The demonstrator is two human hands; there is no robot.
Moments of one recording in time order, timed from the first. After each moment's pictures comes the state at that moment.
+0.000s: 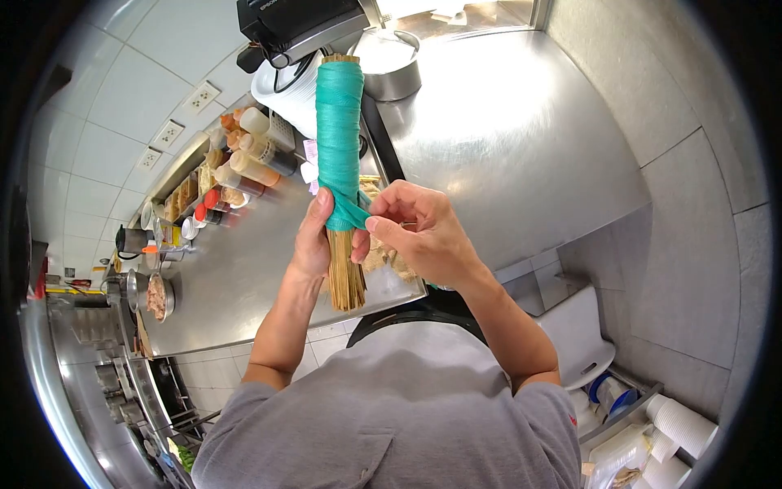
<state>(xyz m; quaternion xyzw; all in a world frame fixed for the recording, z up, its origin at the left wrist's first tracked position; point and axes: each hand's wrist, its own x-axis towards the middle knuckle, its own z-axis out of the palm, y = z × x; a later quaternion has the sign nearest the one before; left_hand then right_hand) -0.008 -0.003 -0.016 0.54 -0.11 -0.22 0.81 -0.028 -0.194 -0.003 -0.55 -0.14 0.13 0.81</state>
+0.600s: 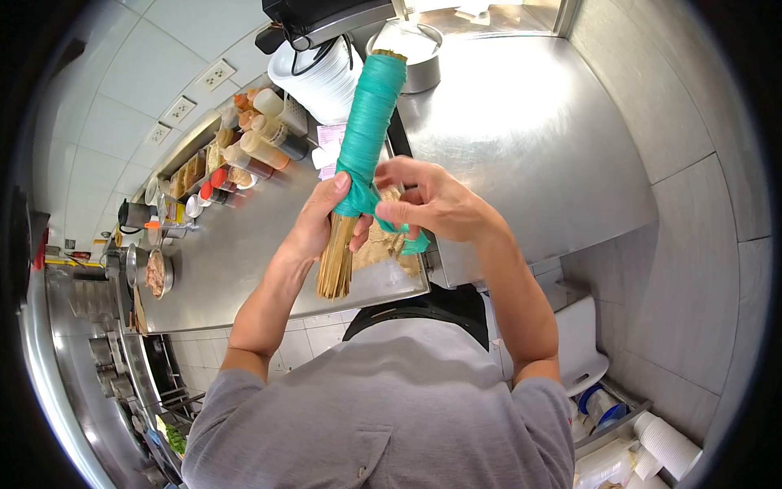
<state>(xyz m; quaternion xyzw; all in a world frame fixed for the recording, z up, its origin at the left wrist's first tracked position) 0.001 0.010 -0.003 0.60 -0.11 -0.24 0.76 0.016 -0.204 -0.014 -0.61 -0.19 0.23 0.73</state>
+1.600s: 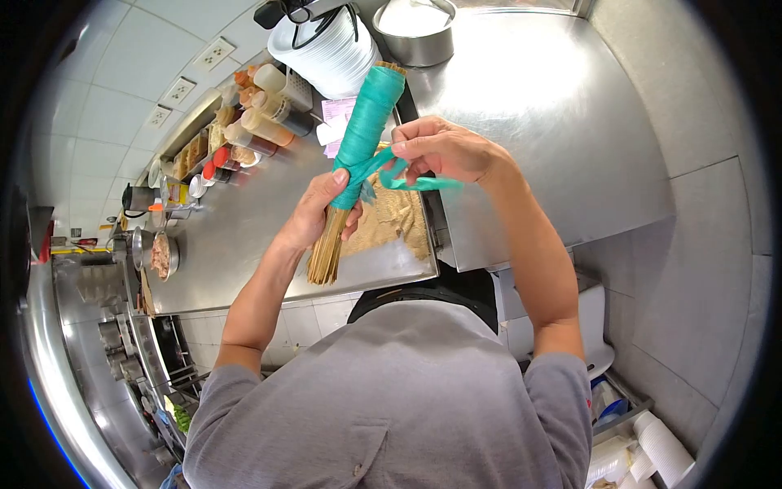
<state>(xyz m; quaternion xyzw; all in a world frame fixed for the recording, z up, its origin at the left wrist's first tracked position) 0.002 0.050 -0.046 0.65 -0.07 -0.28 0.70 0.087 -0.205 -0.065 -0.46 -0.23 0.41 0.76</state>
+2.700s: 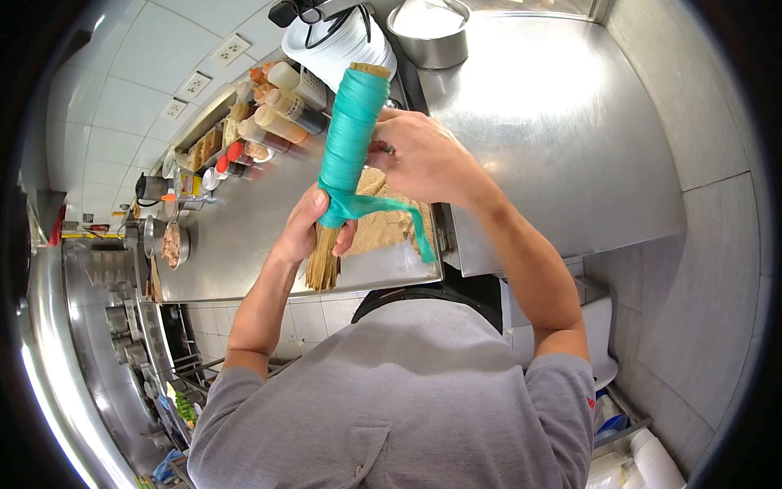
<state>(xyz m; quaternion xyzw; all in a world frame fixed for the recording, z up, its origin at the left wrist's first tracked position) -0.023 0.041 -0.017 0.64 -0.09 -0.23 0.73 0.060 -0.168 -0.018 -0.77 -0.35 0.01 0.53</state>
